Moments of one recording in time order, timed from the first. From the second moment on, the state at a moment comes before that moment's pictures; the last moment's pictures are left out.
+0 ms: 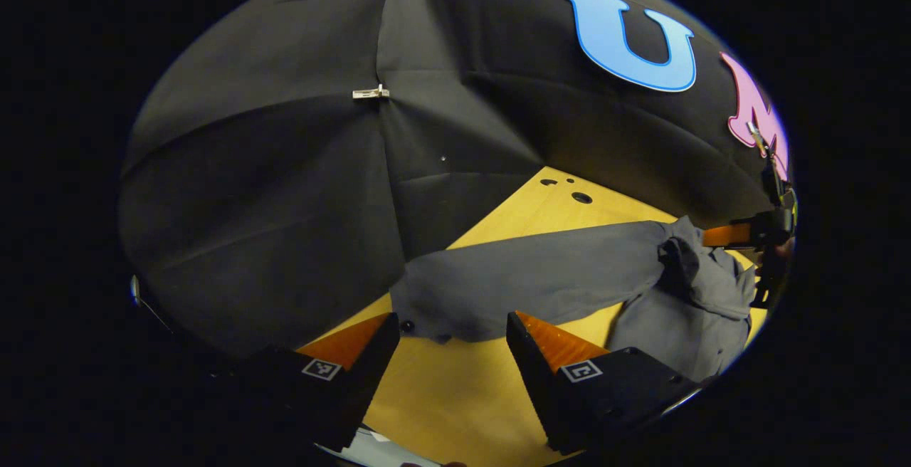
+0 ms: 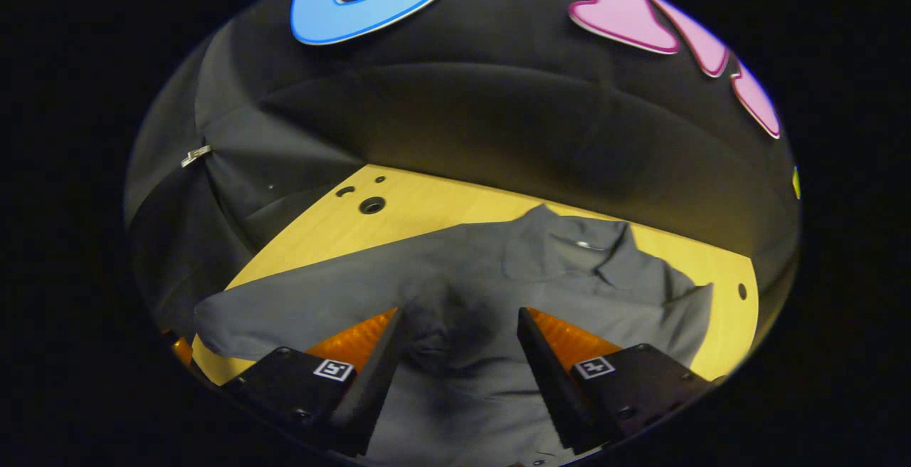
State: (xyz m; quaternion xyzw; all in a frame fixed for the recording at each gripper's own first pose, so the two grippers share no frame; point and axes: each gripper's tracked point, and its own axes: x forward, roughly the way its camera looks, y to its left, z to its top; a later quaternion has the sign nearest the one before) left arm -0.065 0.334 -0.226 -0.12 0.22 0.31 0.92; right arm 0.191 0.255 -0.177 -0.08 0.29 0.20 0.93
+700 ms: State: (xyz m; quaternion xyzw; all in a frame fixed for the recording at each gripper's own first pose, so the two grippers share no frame) left arm -0.002 0.399 -0.284 -0.13 0.28 0.32 0.90; right arm 0.060 -0.005 -0.127 -0.06 0.30 0.06 0.95
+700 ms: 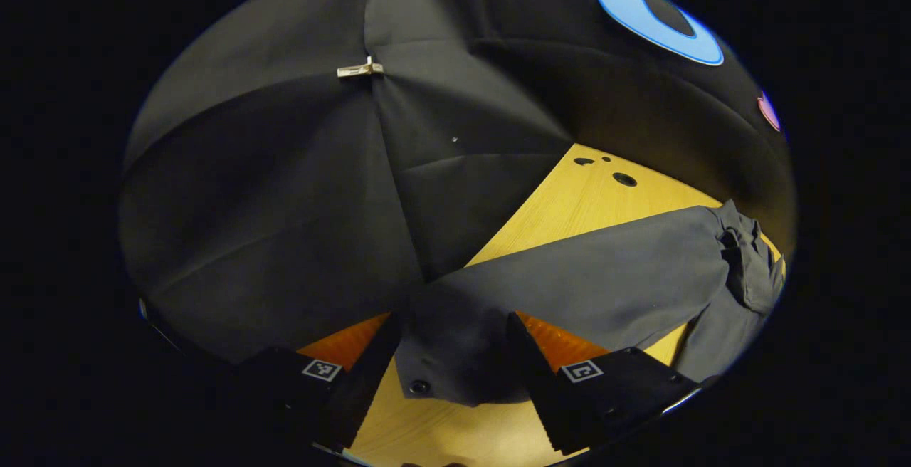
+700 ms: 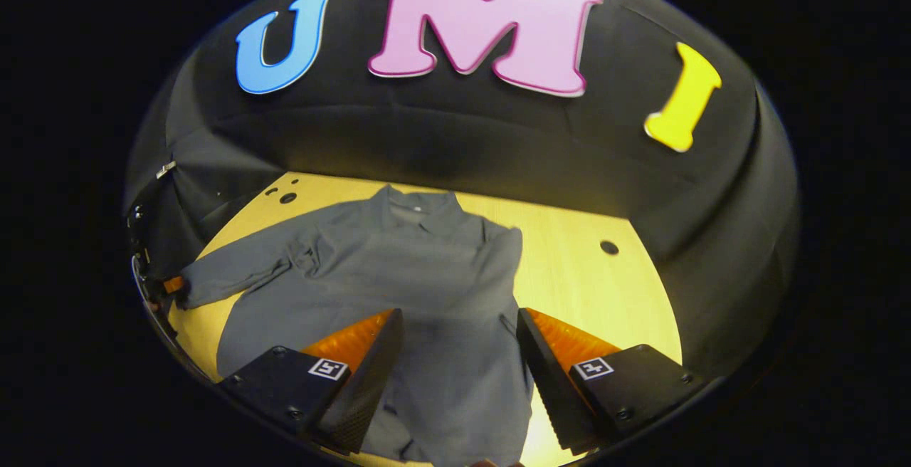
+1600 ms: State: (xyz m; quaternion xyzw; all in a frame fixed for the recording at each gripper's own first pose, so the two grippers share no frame) left arm 0.027 0.372 -0.304 -0.16 0.30 0.30 0.89; right arm -0.051 -0.135 -0.150 0.05 0.32 -0.07 0.94
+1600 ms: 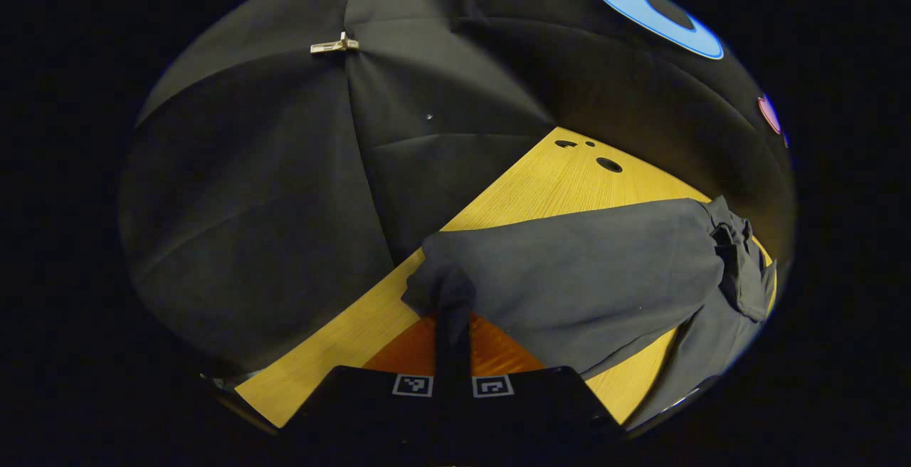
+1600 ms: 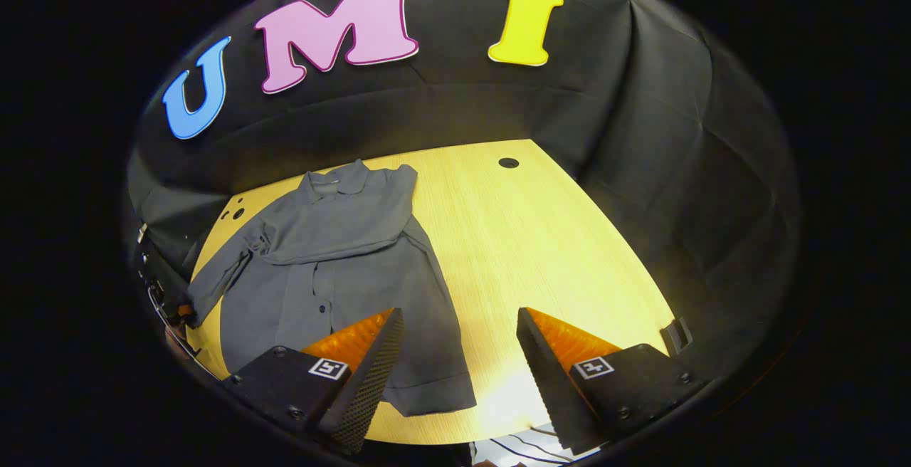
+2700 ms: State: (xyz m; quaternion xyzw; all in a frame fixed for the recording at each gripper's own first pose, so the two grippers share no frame) left arm 0.191 0.094 -0.046 -0.16 0.13 0.05 0.98; right arm -0.010 -0.187 -0.192 0.12 0.32 -0.02 0.94
